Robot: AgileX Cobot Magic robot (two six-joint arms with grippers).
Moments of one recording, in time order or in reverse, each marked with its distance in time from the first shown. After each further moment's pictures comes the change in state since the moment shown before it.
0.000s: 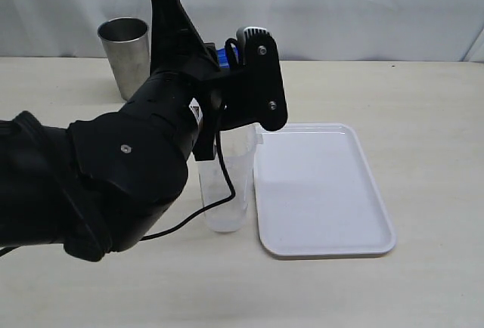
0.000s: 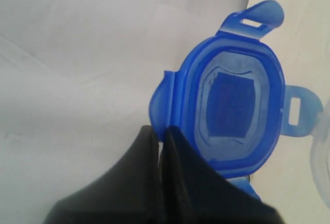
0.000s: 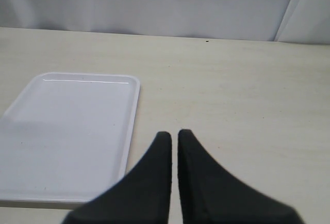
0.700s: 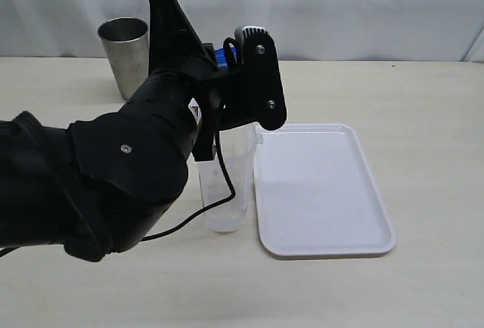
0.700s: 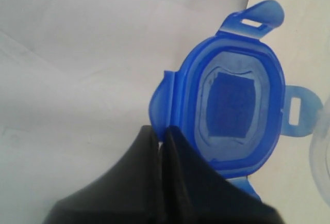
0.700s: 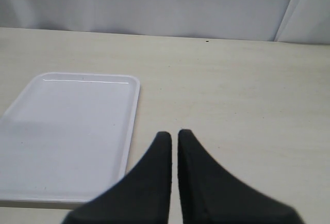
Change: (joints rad) left arm 0.000 0.000 0.000 -0.011 0.007 -0.002; right arm 0.000 0.000 0.000 0.000 0.000 0.000
